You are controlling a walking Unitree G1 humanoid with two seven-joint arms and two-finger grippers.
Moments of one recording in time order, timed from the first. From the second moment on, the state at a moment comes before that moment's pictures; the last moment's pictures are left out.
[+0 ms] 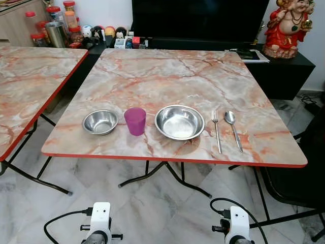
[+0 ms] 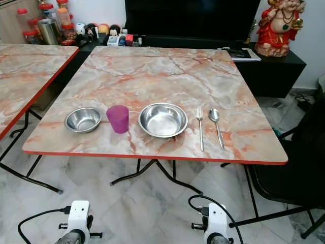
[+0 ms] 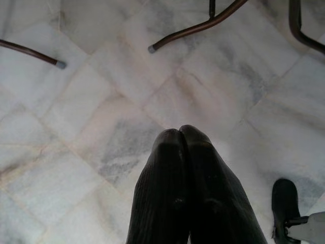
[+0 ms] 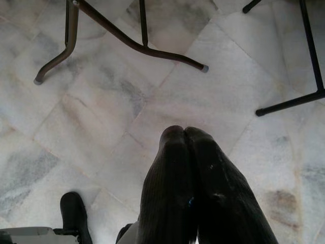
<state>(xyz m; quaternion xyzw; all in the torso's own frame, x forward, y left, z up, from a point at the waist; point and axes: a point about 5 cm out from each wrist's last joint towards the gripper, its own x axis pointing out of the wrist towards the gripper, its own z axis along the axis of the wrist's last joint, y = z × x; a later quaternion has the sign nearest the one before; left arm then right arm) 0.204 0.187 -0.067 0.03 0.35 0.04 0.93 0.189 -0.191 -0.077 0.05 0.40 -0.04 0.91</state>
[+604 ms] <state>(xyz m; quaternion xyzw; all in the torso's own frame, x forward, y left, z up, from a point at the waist) 0.204 0.194 -0.066 0.04 0.35 0.04 0.93 0.188 -0.182 -0.079 0.06 0.40 -0.03 0.91</state>
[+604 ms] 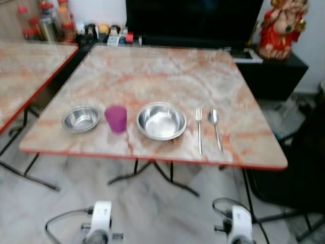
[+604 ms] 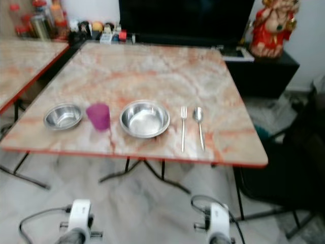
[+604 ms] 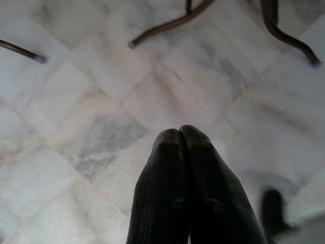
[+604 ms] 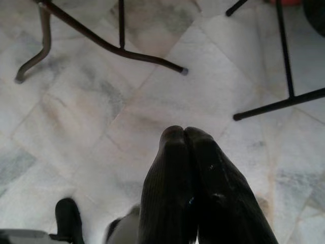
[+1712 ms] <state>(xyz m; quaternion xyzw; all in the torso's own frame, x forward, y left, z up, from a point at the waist) 0.214 0.226 -0.005 0.07 0.09 0.18 0.98 0.187 -0.194 -0.078 0.04 0.40 -0.03 0.91</state>
